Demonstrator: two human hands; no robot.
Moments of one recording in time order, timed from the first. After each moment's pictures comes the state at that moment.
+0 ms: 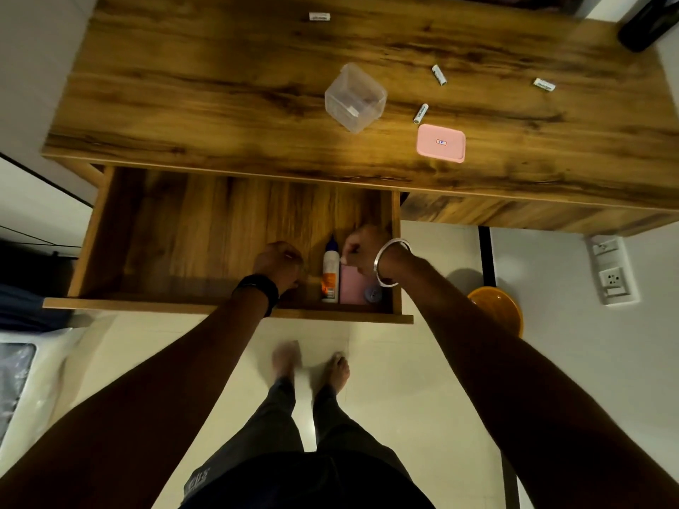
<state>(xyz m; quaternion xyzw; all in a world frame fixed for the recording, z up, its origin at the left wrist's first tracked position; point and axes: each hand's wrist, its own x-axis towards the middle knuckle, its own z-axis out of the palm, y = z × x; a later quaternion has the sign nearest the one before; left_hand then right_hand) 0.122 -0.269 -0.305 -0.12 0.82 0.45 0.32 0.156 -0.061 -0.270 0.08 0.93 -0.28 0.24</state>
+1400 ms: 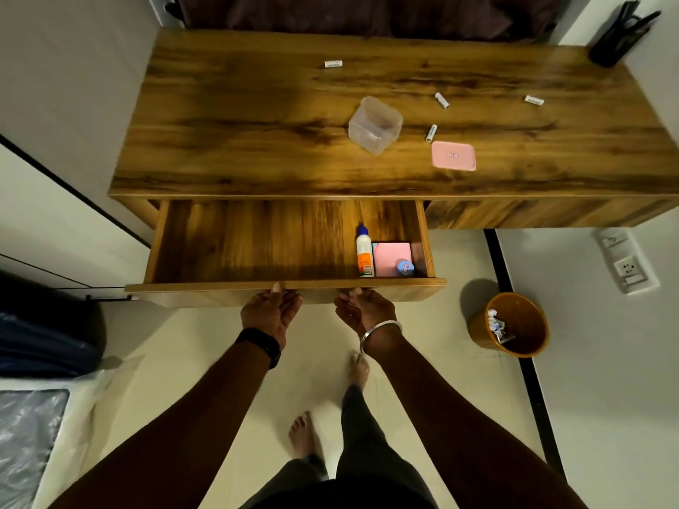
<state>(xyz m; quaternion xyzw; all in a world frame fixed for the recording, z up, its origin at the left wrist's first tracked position) 0.160 -0.378 -0.308 -0.31 0.49 0.78 0.23 0.236 -0.207 -0.304 0.46 0.38 -0.80 -0.01</state>
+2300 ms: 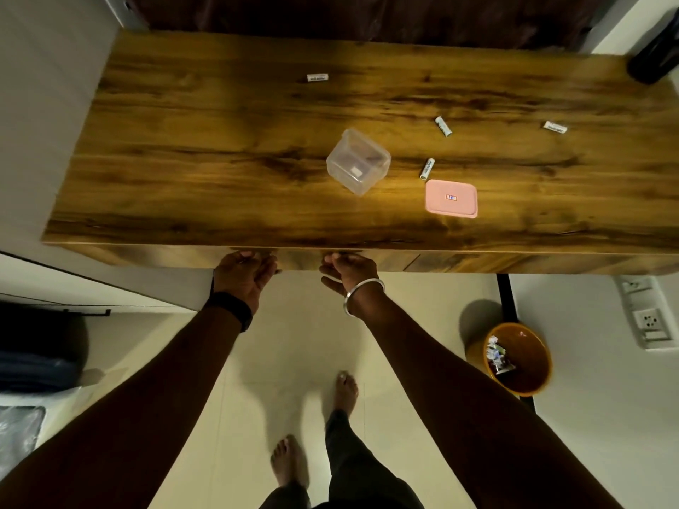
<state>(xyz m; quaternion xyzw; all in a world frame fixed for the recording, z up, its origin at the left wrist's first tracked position) -0.008 -0.288 -0.302 -0.27 0.51 0.79 0.20 0.061 -0.094 -0.315 0.42 0.47 -0.77 0.04</state>
